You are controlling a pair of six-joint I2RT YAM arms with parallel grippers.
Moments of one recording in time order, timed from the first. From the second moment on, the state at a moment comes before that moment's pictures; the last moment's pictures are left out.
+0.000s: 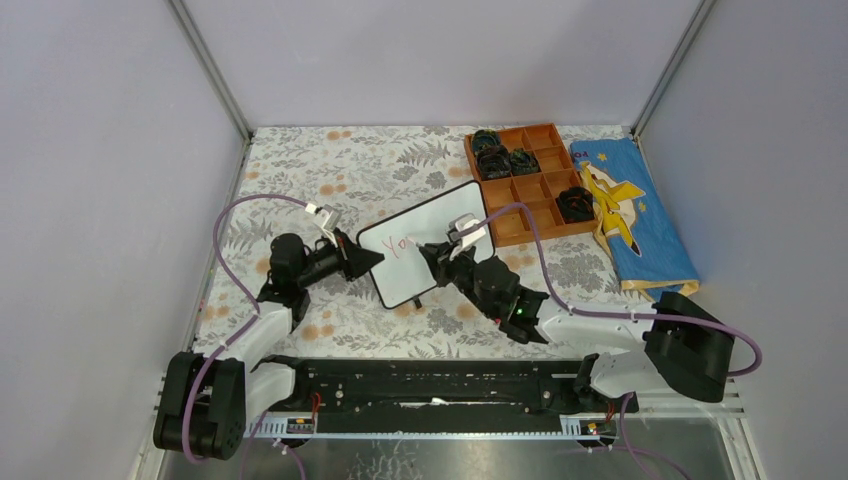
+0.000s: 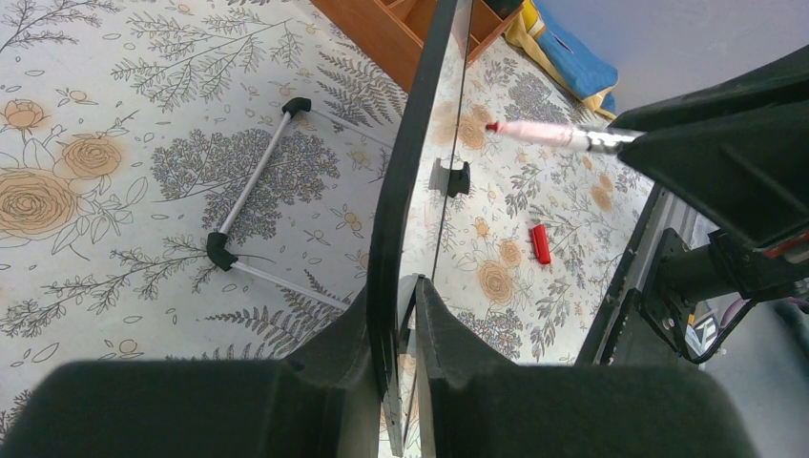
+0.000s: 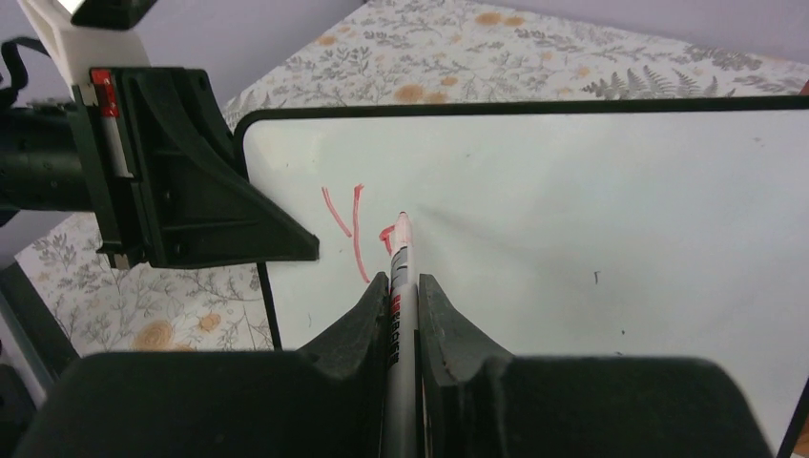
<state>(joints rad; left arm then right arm) -0.13 1.07 0.31 0.54 0.78 -0.38 1.07 1.34 0.60 0.68 0.38 0.19</state>
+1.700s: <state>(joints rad) -0.14 1.07 0.32 0.53 0.77 -0.37 1.03 1.33 0.55 0.63 0.41 0.23</state>
